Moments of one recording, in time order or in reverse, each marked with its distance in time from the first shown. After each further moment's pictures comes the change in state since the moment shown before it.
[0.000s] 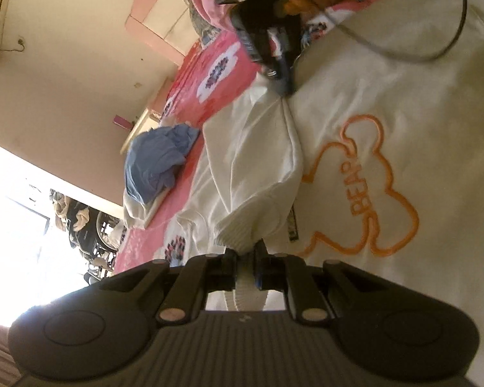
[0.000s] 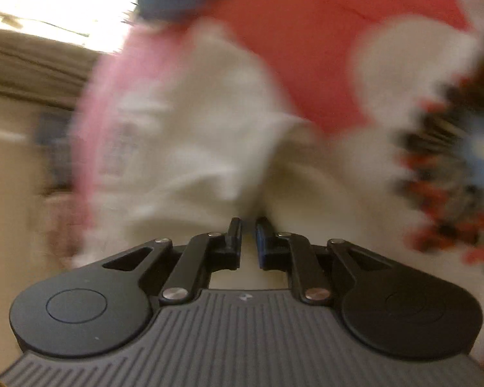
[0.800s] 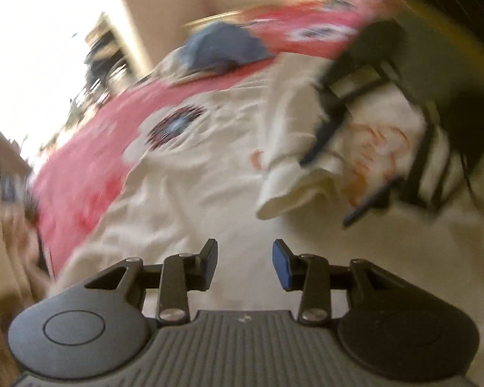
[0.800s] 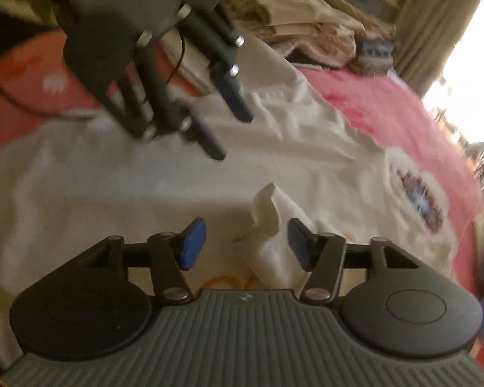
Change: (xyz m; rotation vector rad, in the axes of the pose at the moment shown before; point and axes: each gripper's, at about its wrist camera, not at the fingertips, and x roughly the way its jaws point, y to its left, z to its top) left arm -0.069 0.034 -0.085 -0.856 0.202 -0.113; right arm 0.076 0.240 -0.272 -1.884 -0.056 -0.004
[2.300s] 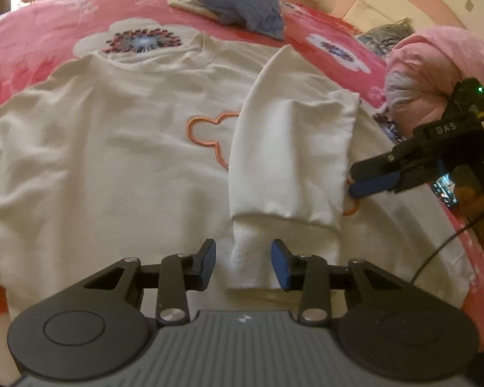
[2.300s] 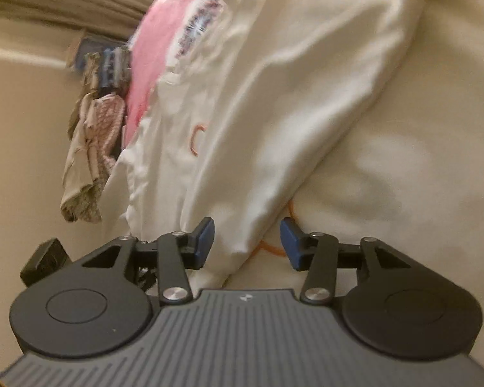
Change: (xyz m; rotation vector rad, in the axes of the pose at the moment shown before) left arm 0.057 -0.014 0.018 -0.445 0.169 -0.333; right arm -0.064 -0.108 -0.196 1.730 0.002 0.302
